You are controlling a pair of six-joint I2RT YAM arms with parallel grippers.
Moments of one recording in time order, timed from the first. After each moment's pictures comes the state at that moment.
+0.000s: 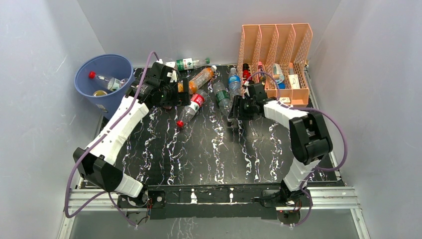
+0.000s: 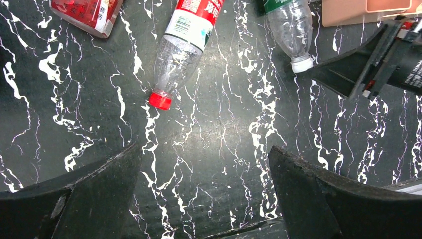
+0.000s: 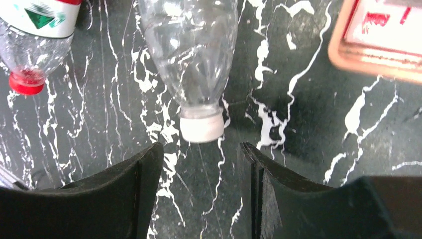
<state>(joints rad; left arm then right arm) -0.46 1.46 1.56 -0.96 -0.06 -0.40 0.38 1.73 1.10 -0.26 -0.33 0.42</state>
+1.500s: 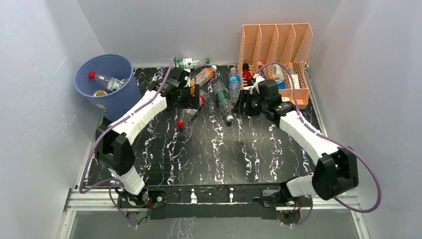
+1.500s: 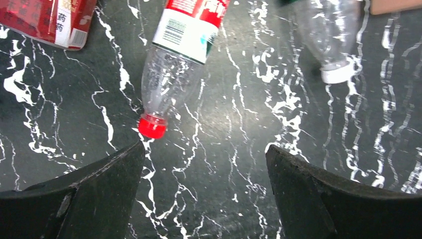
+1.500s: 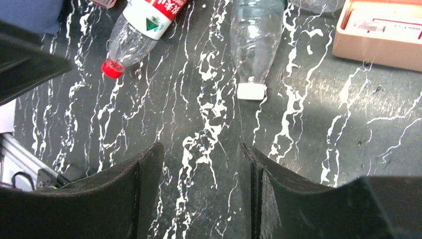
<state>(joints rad) -0.51 1.65 1.52 -0.83 -0.09 -0.38 0.43 1.38 1.06 -0.34 -0.26 0.41</state>
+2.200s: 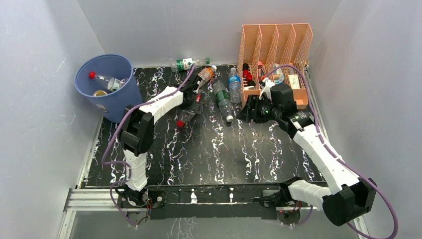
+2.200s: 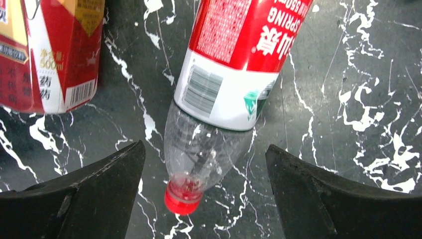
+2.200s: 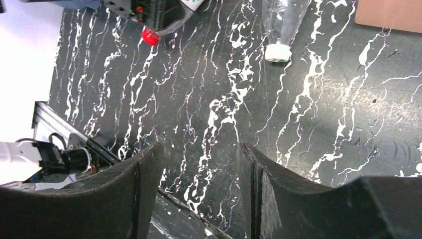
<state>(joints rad) -0.51 1.98 1.60 -0.77 -0.26 -0.21 0.43 1.11 1.05 -0.56 -0.33 0.41</state>
